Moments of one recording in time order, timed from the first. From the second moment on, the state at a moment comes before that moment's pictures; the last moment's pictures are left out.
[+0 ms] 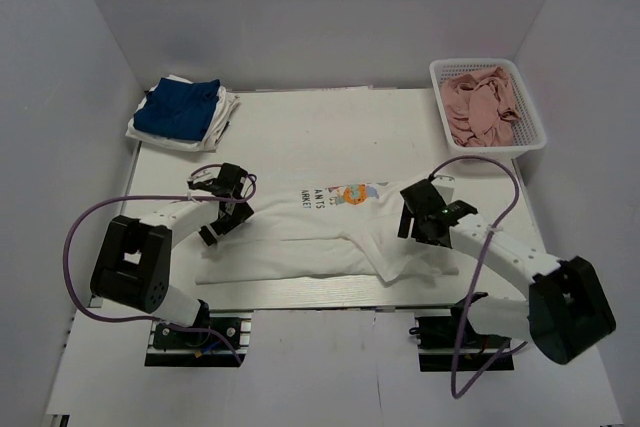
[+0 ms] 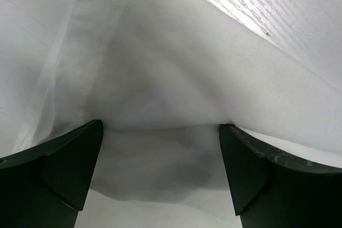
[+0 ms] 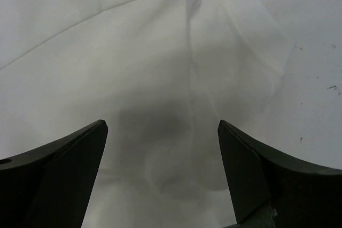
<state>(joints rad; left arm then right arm) -0.30 1.48 0.77 -0.58 -0.41 -0.94 0.56 1.17 0.66 -0.65 0.43 0.66</state>
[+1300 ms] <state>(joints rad) -0.30 1.53 0.83 -0.66 -0.43 -1.00 0.32 1.45 0.79 -0.29 0.40 0.50</state>
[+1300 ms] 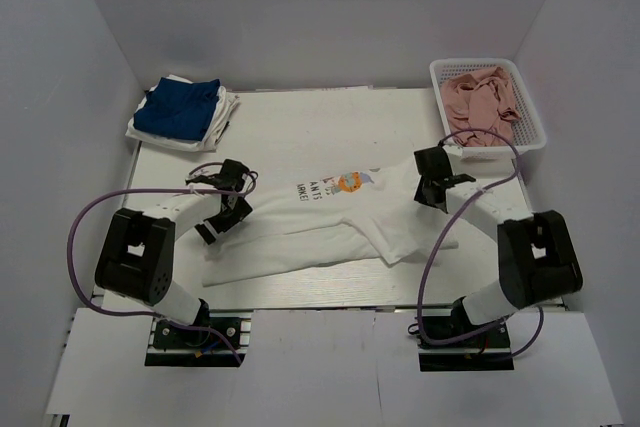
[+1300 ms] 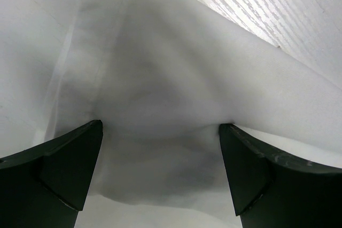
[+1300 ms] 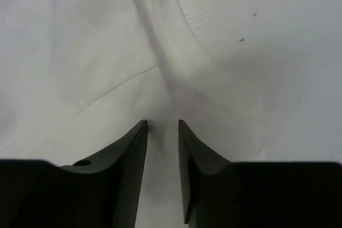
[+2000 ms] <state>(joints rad) -0.31 1.34 0.90 -0.60 -0.18 -0.80 0.36 1.22 0.64 -0.33 0.03 0.52</state>
